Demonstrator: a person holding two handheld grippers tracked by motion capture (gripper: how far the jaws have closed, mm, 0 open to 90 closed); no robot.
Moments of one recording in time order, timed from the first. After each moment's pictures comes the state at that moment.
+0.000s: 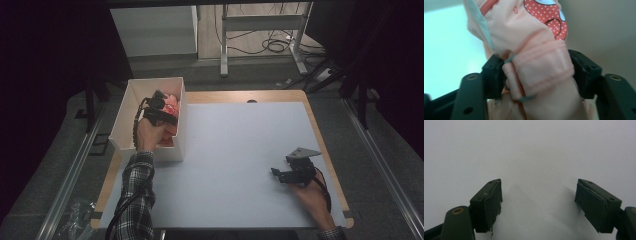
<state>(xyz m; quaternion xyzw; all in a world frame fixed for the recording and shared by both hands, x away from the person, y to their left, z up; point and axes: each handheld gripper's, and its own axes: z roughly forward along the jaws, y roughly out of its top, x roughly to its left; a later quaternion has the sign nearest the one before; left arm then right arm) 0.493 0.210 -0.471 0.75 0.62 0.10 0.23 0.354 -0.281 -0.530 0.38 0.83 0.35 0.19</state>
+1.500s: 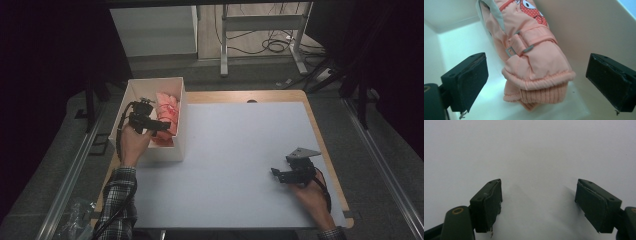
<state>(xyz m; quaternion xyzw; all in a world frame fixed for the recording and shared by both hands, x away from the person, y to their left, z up) 0.430 0.234 -0.439 0.76 0.55 0.16 0.31 0.353 -0.281 -0.531 0.38 0.84 0.35 0.19</state>
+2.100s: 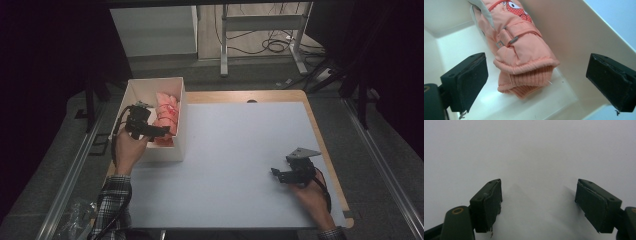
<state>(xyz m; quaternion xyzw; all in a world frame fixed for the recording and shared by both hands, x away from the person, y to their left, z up) 0.404 0.234 -0.430 0.78 0.51 0.17 0.32 0.353 -0.281 -0.530 0.38 0.84 0.35 0.19</state>
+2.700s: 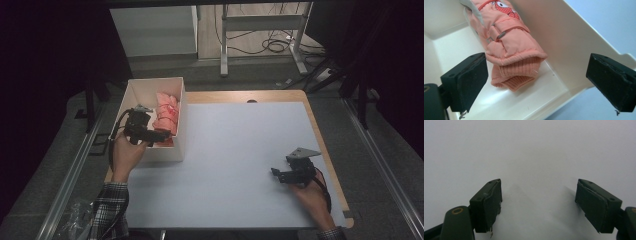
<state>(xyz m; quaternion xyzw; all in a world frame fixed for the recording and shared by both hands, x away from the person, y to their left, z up) 0.381 0.229 -0.423 0.79 0.49 0.17 0.33 0.353 -0.281 -0.530 0.38 0.84 0.35 0.19</state>
